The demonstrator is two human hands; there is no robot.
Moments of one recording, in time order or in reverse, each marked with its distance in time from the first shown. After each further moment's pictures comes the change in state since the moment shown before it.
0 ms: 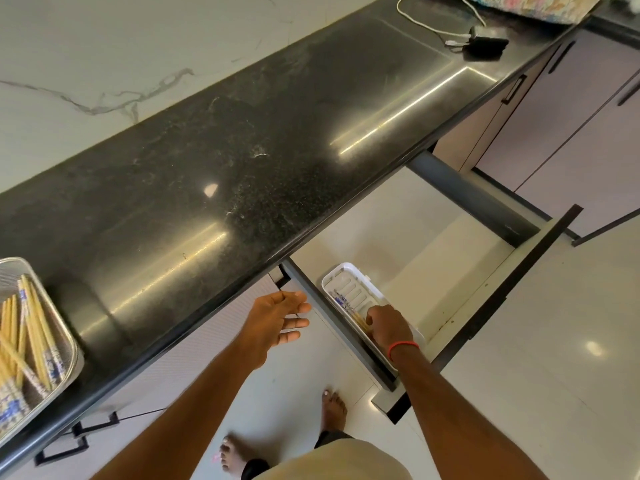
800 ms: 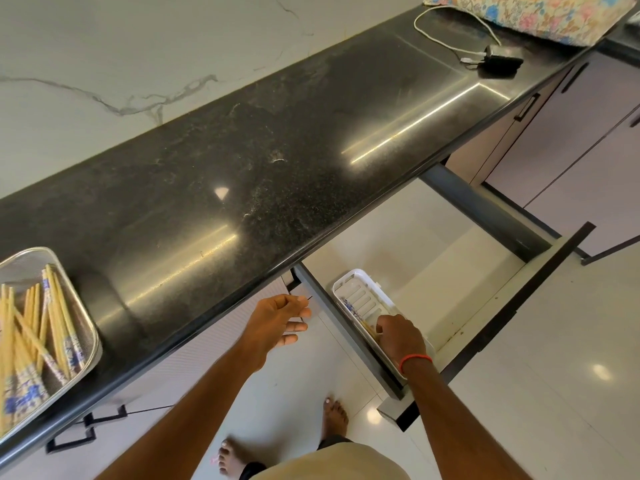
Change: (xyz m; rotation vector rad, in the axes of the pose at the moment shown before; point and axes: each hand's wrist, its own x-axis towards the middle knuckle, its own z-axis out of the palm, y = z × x) left_hand -0.010 -0.003 -0.020 0.100 0.015 0.066; right_hand -0.018 -0.005 -0.006 -0.073 0.057 -0.026
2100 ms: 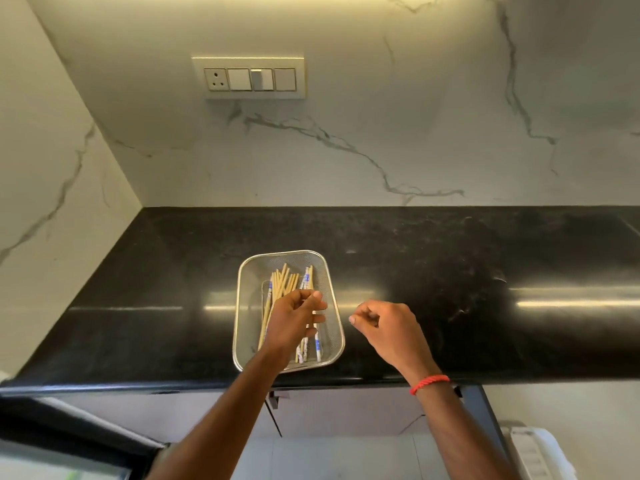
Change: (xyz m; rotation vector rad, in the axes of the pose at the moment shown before) left_hand -0.133 -0.024 -0.295 -0.403 0.653 0.358; right_hand -0.094 -0.426 -0.100 0.237 0.269 -0.882
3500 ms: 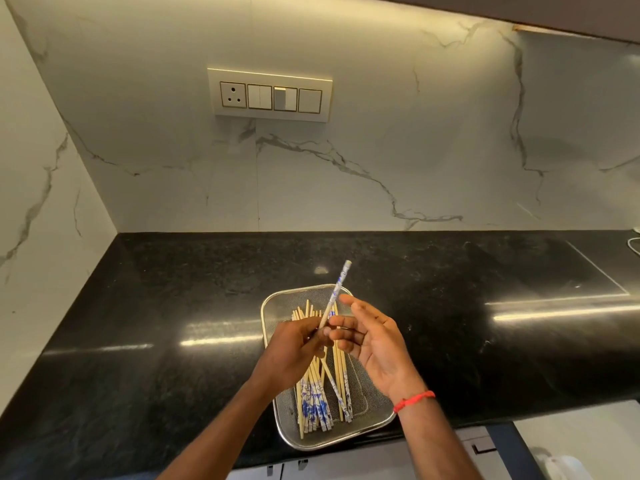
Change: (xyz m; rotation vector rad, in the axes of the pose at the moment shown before) left_hand 0.076 0.004 -0.111 0.433 -0.350 0.478; right_hand 0.072 -0.104 0.076 1.315 -0.029 0.487
